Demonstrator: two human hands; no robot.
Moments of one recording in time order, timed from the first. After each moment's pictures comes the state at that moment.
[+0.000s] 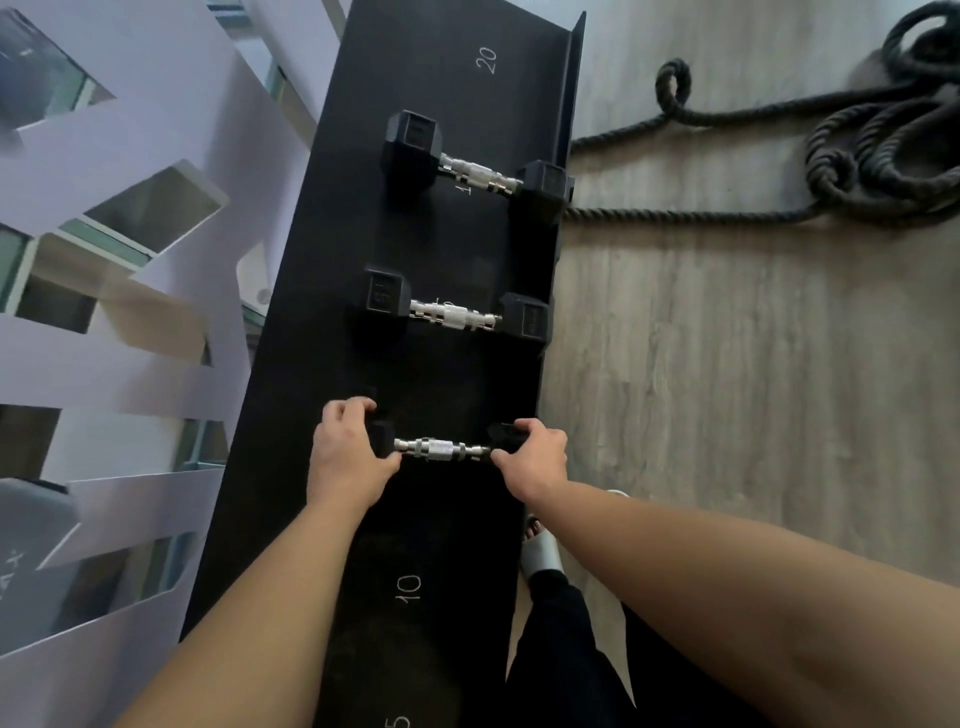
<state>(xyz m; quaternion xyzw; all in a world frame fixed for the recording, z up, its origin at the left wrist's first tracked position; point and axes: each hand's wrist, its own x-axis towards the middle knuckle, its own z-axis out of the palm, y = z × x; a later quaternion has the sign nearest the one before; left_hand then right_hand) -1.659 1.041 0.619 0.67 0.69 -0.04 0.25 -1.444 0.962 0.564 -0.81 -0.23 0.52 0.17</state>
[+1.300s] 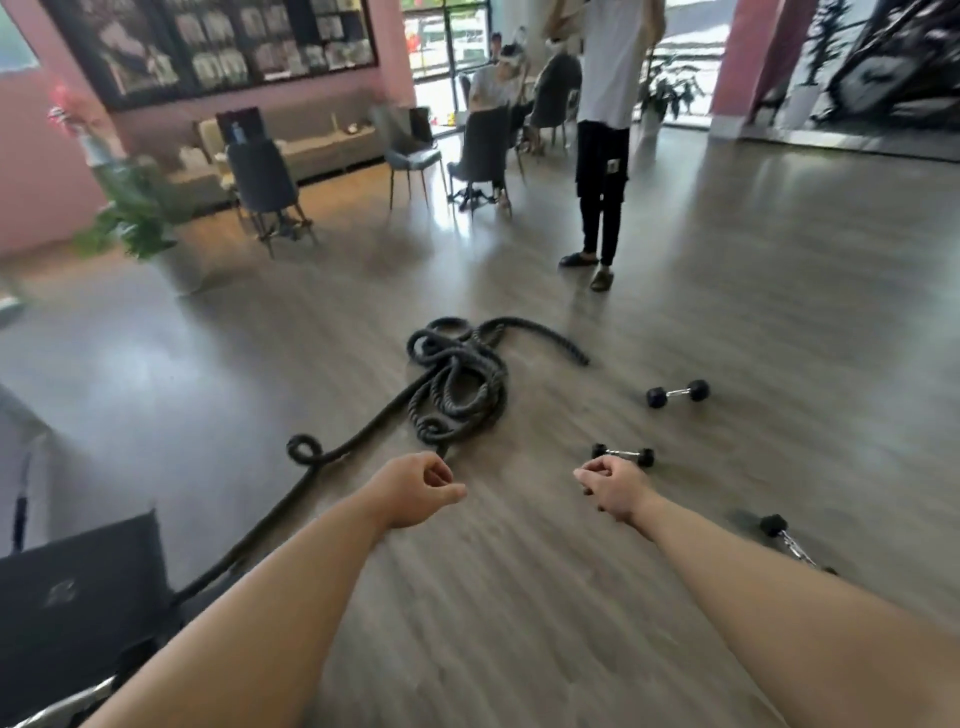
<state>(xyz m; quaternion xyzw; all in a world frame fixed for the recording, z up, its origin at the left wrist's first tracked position) -1.036 0.935 0.852 0.92 0.18 -0.12 0.31 -0.908 0.651 0.775 -0.84 0.01 0.23 0.49</state>
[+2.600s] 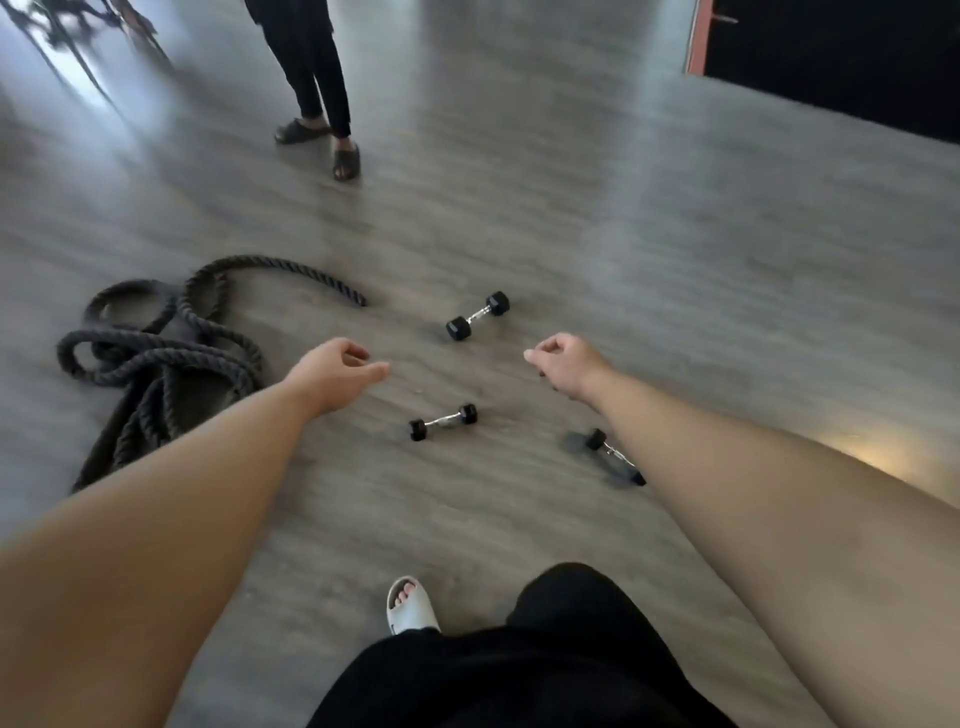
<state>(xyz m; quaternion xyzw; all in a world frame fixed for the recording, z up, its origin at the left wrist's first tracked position) -0.361 0.823 0.737 0.90 0.06 -0.22 0.36 -0.396 0.495 0.737 -0.86 0.24 0.17 0.42</state>
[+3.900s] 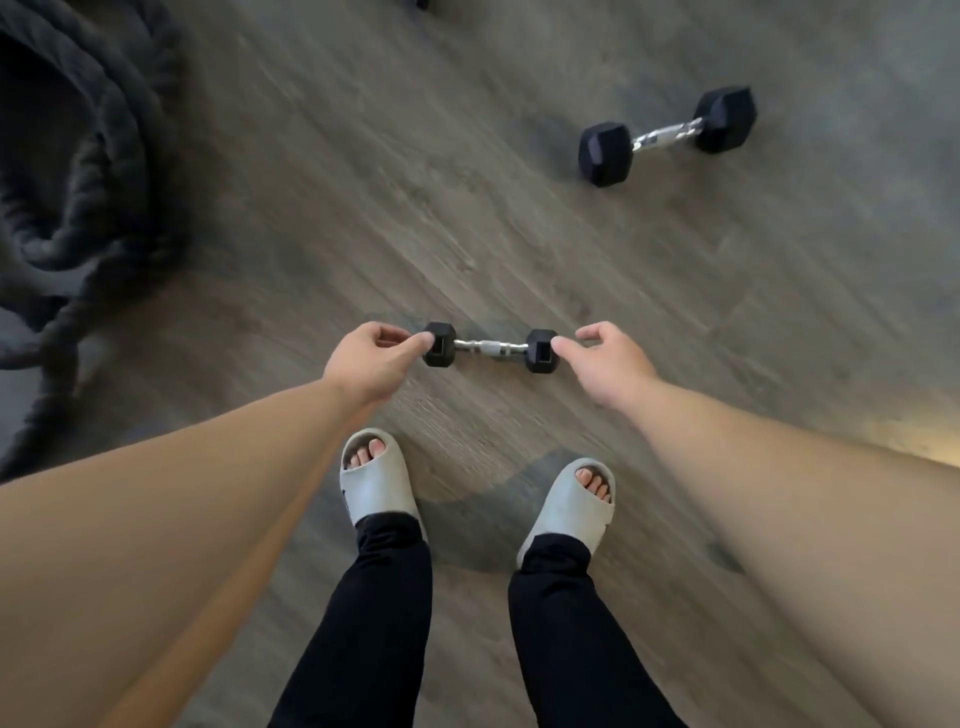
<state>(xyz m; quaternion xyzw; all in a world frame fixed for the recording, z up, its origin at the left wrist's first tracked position) -0.166 0.765 0.172 0.72 0.43 -0.30 0.46 -0.102 0.499 0.160 -0.82 0.22 0.42 0.30</state>
